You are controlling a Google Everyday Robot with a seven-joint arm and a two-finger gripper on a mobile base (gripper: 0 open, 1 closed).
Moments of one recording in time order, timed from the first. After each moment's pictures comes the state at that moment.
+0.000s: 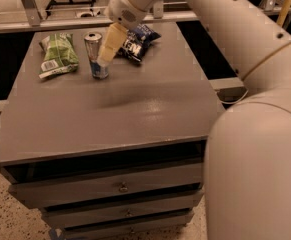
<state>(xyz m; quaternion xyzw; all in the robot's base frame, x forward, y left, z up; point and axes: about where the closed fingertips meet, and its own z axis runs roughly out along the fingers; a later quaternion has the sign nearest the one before) 0.683 0.097 0.950 -0.68 0.64 0.16 0.32</state>
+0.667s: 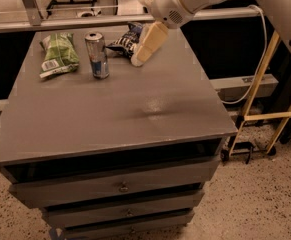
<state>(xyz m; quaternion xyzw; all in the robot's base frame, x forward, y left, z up) 0.650 -0.001 0.985 -0.65 0.63 0.14 0.41</state>
